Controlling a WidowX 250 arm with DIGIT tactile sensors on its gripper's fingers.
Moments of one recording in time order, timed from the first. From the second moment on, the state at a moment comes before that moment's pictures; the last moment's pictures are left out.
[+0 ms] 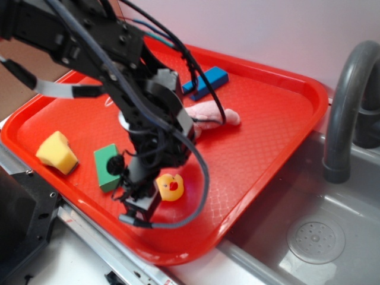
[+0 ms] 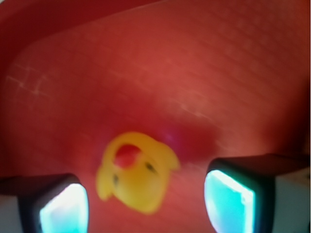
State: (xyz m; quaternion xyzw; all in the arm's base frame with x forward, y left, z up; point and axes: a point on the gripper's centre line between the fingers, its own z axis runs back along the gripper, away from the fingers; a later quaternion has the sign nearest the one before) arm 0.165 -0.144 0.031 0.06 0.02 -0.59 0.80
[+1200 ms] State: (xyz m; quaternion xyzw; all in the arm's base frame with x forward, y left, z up) arm 0.183 -0.087 0.102 0.05 0.02 -0.33 0.94
